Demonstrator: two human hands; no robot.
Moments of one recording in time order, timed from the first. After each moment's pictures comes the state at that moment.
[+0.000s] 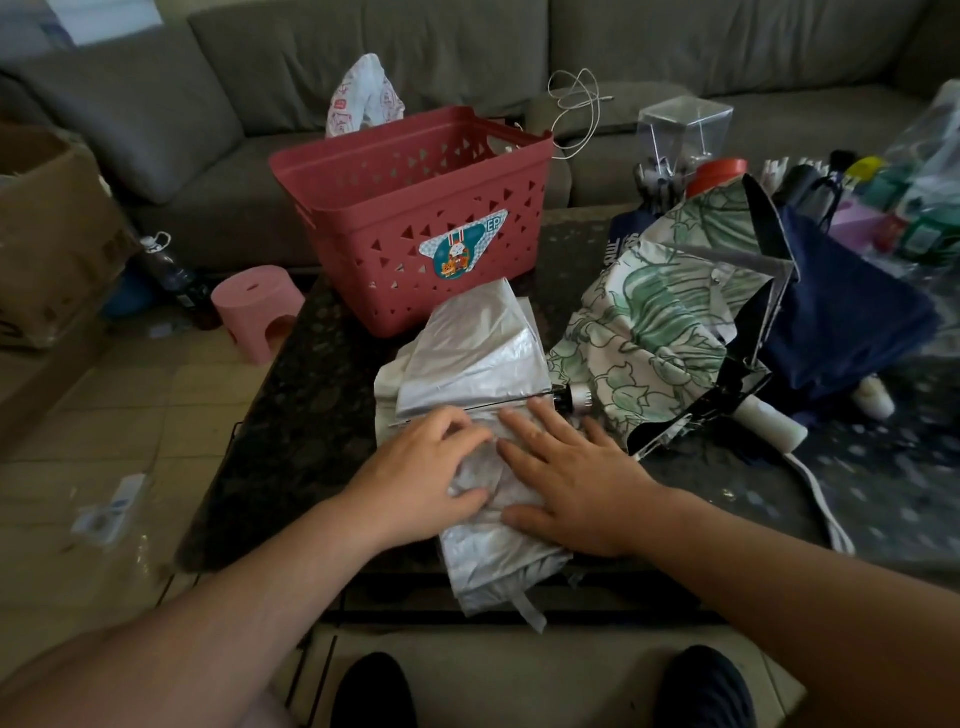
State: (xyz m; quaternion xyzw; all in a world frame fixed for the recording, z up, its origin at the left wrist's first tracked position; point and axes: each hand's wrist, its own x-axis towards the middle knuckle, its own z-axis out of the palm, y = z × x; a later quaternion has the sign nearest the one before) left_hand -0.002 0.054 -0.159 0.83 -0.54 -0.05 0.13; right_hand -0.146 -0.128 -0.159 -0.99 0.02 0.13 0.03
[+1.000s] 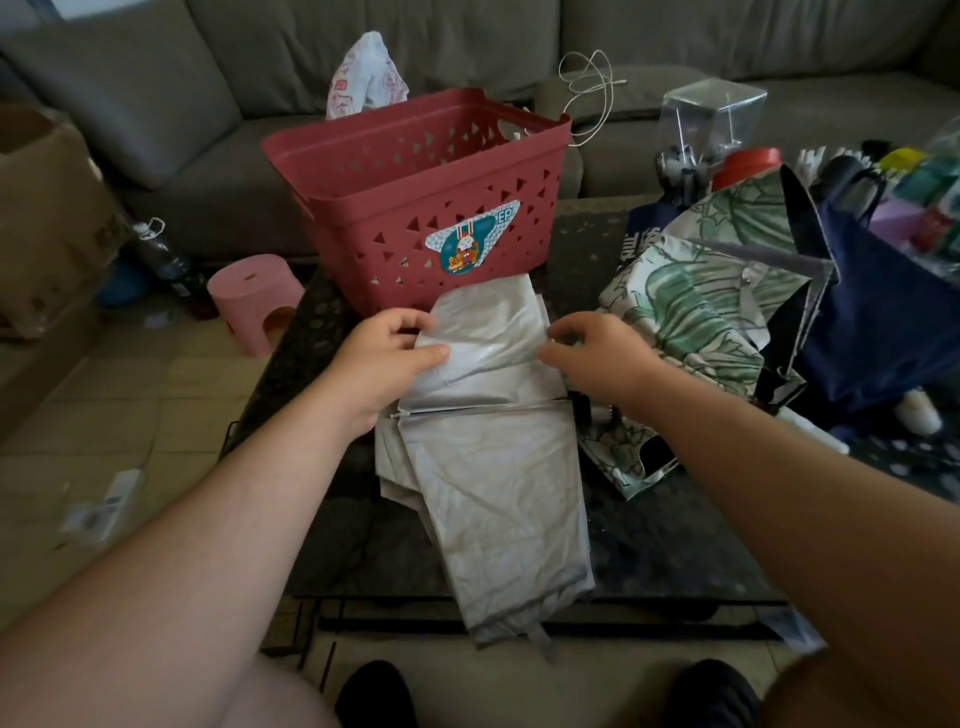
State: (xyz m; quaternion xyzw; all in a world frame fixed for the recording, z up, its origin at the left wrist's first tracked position) left_hand 0.088 0.011 -0.122 0.77 -0.19 -0.22 0.56; right_hand -0.060 -0.194 -0.120 -0.86 0.28 -0.11 0.41
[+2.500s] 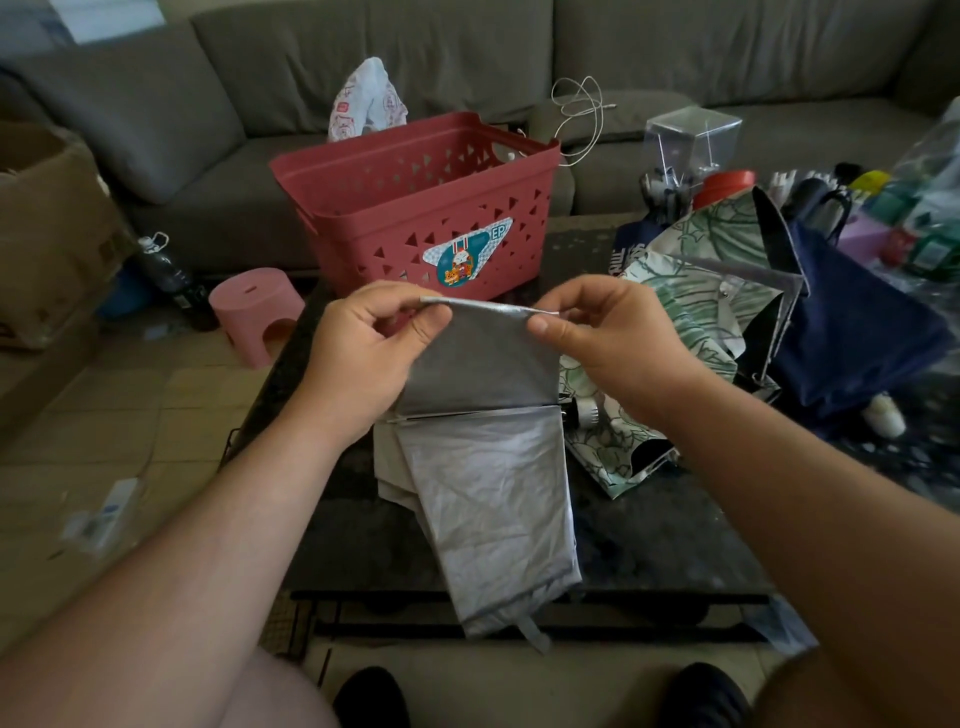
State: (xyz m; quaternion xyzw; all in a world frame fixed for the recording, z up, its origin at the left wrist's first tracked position) left_hand 0.053 0.027 -0.079 0.69 -0.42 0.05 0.59; right_hand -0.098 -0.166 -0.068 -0.73 0.11 -0.26 0.62
